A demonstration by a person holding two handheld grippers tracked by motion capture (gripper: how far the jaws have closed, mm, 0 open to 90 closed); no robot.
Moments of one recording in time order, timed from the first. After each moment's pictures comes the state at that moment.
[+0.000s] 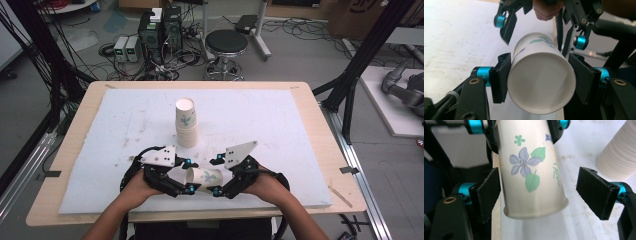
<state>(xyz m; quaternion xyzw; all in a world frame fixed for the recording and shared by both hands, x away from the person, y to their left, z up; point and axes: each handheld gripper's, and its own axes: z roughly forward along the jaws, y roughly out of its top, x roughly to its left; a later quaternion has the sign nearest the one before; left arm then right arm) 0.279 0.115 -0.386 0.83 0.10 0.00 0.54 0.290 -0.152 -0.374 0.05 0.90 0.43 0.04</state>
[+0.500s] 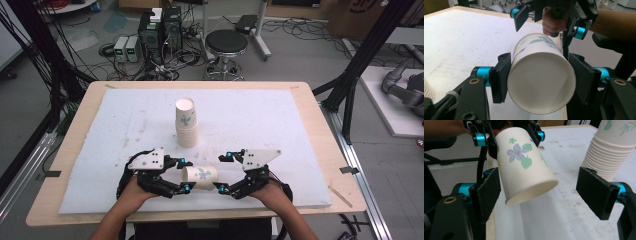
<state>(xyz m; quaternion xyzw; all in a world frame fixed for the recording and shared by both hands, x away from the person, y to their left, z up) 0.273 0.131 -0.400 0.79 0.12 0.02 0.60 0.280 -0.181 -0.393 0.10 0.84 0.53 0.07</state>
